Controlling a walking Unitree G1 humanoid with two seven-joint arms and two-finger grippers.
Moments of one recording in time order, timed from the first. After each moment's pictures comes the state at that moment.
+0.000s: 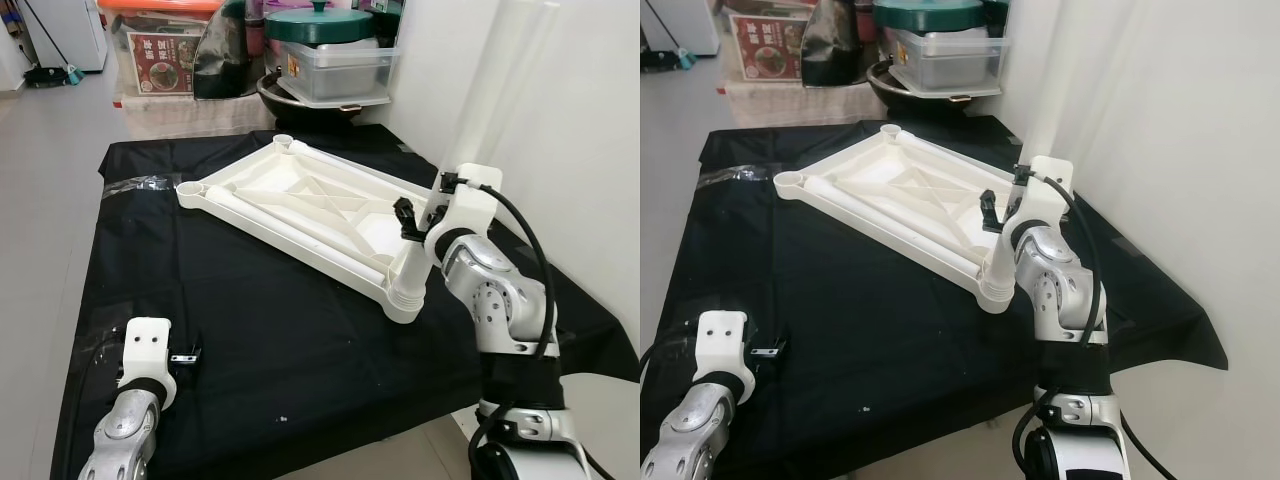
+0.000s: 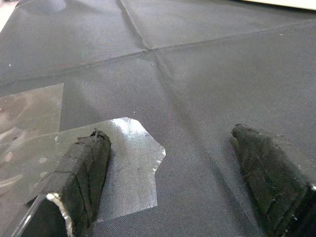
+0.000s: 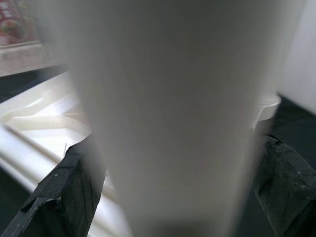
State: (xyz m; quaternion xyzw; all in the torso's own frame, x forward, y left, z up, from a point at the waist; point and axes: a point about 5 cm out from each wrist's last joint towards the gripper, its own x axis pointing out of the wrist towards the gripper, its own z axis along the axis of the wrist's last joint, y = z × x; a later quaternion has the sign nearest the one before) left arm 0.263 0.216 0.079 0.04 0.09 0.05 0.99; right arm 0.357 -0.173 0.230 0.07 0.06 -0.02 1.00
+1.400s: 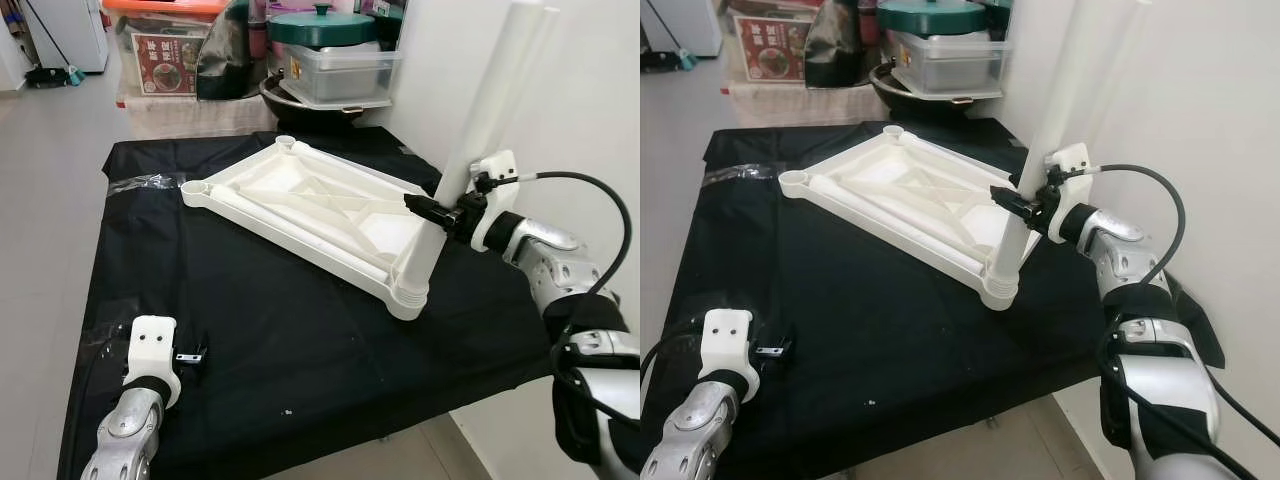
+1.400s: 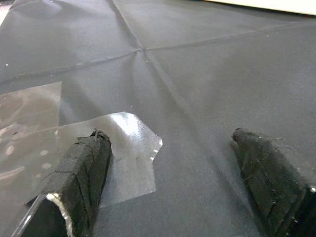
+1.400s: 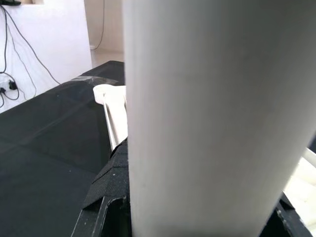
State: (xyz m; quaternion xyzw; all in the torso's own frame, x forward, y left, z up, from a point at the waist) left arm 0.263 0.214 0.078 0.04 0.09 0.05 0.99; right arm 0.386 -0.231 0.234 -0.03 -0.01 0.30 0.95
